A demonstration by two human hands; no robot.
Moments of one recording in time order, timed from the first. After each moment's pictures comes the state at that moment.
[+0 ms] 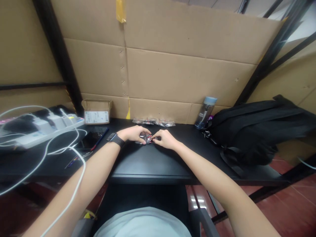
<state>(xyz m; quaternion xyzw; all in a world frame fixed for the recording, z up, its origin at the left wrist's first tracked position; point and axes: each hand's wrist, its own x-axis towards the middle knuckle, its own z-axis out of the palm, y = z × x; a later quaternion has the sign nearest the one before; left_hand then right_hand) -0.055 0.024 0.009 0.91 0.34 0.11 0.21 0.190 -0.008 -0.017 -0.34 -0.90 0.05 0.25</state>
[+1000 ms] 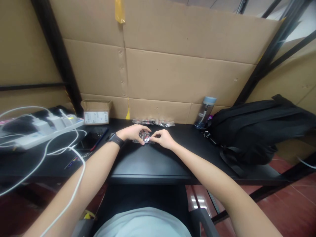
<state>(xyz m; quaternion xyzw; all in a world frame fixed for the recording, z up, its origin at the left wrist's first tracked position) -0.057 0.027 0.010 0.90 0.35 0.14 0.20 0.180 -0.009 -0.025 -0.40 -0.82 0.21 0.35</state>
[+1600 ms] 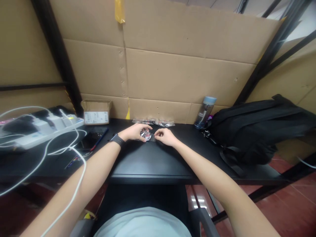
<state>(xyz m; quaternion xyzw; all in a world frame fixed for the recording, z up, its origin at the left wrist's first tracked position) -0.054 0.034 -0.002 0.90 0.34 0.20 0.15 0.194 0.006 -0.023 -0.47 -0.81 0.19 0.30</state>
